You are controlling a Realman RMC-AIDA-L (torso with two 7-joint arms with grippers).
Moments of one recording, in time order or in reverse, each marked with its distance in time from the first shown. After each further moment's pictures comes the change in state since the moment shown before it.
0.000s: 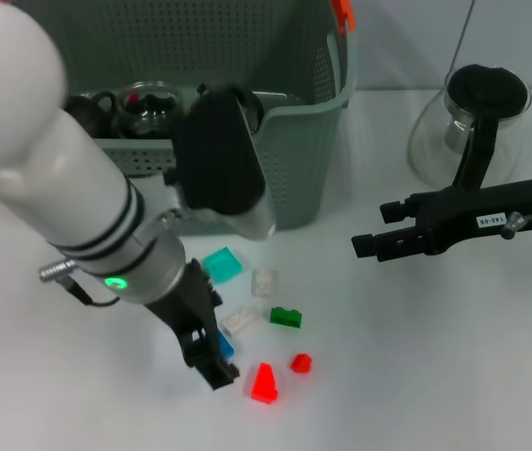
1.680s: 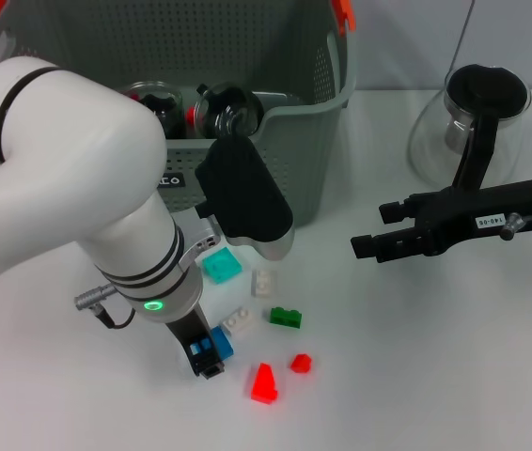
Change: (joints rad) left arm -0.073 -0.003 0.154 -0.228 0.102 -0.174 -0.255; right arm 0.001 0.001 0.000 0.002 0.000 0.001 -0.006
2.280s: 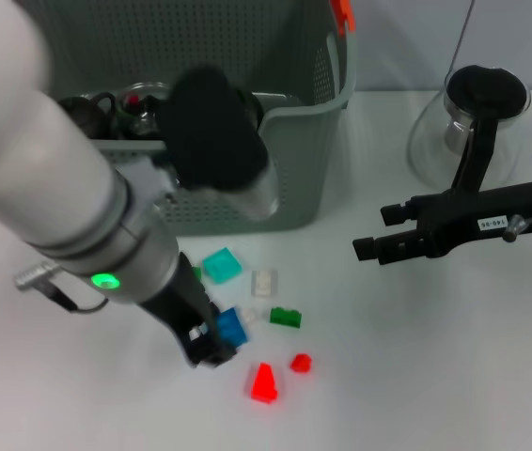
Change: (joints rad) left arm 0.109 0.002 -0.121 0.445 -0.077 0.307 0.037; right arm -0.002 -0.003 0.000 0.000 0.000 -0.006 -0.002
